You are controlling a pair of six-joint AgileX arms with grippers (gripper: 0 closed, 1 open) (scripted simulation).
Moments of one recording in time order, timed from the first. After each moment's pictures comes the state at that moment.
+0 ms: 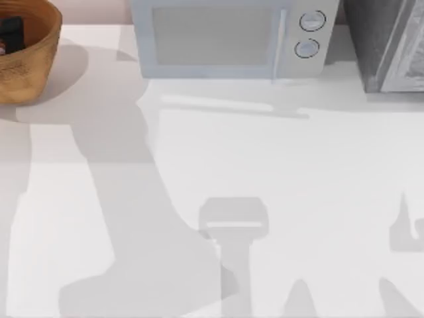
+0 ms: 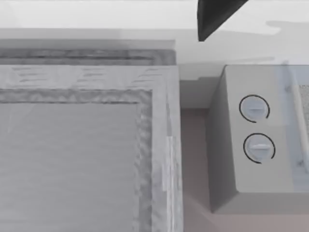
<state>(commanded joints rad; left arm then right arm) 0.22 2.70 2.47 -0.99 0.31 0.15 0.00 0.00 0.00 0.00 0.00 0.00</state>
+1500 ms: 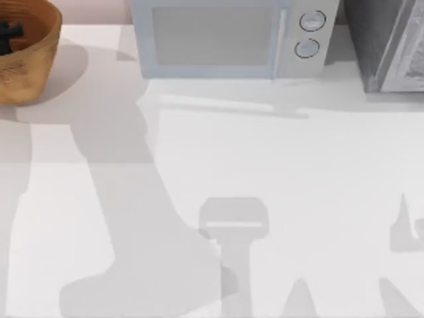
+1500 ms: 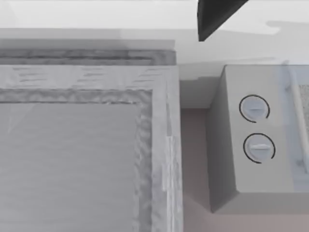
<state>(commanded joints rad) 0.21 2.66 2.47 -0.99 0.31 0.14 0.00 0.00 0.00 0.00 0.00 0.00</state>
